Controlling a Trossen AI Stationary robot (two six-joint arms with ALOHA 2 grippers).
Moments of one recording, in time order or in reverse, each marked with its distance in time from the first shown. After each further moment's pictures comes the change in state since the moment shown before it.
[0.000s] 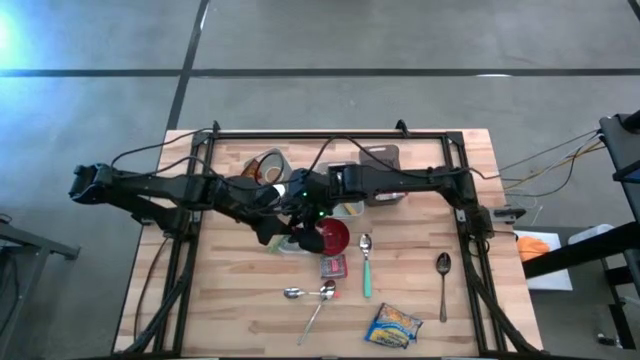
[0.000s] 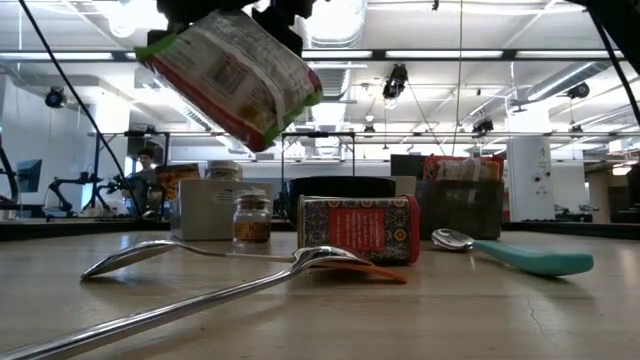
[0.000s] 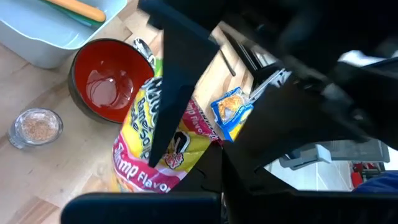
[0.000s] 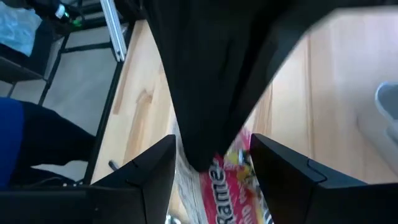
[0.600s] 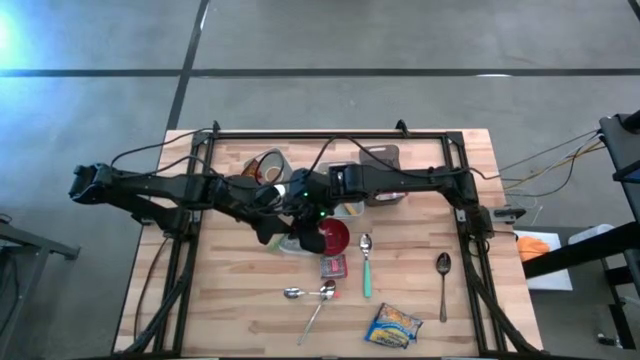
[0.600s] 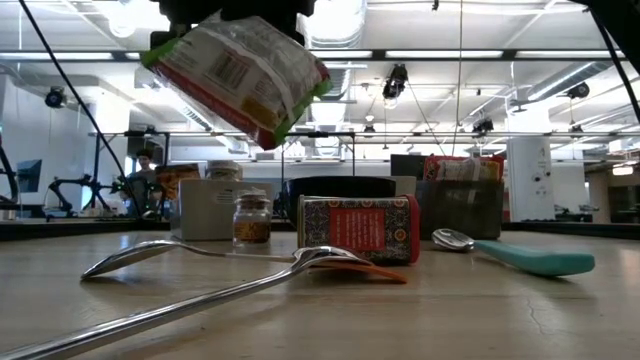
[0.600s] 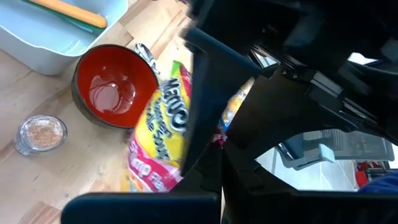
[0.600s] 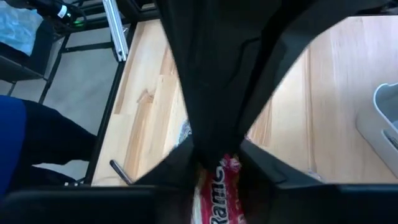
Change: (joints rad) left arm 0.003 0.000 -0.001 0.002 0.000 0.026; right arm 0.000 -0.008 -0.004 -0.006 -0.001 -0.003
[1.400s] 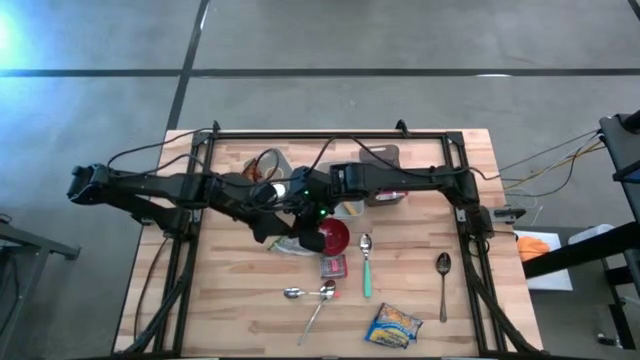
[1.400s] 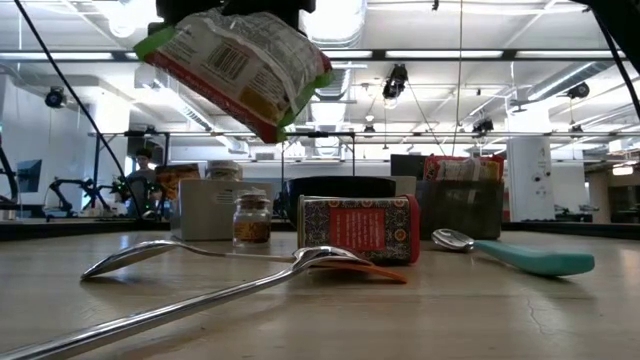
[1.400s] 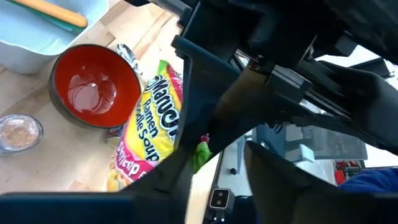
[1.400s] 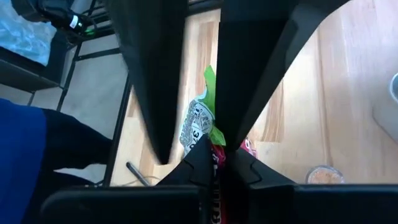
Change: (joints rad) left arm 0.003 -0.025 -0.001 0.029 0.028 -0.037; right arm -0.003 -0.010 0.000 0.003 -0.040 0.072
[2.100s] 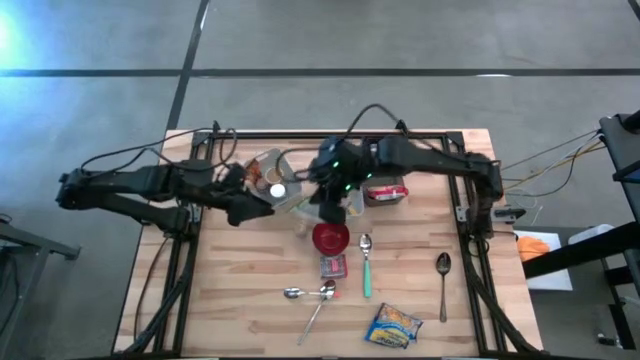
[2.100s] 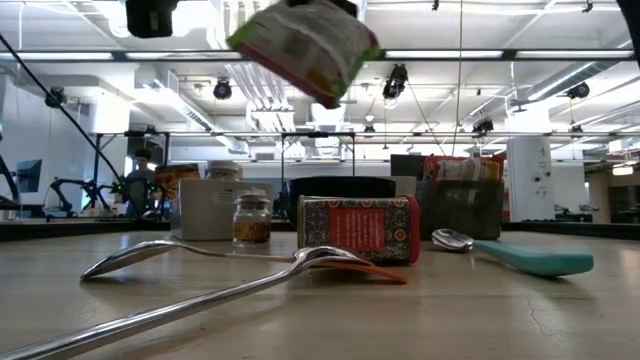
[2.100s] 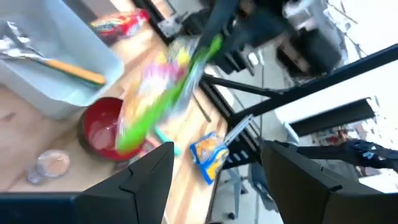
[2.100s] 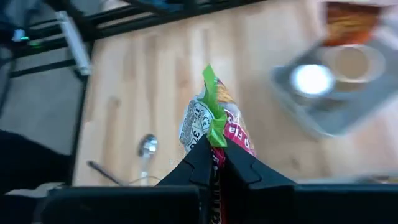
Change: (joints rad) left arm 0.027 -0.232 0.000 -0.089 -0.136 0.011; right arm -0.065 -0.191 -0.002 -0.207 0.213 -0.039
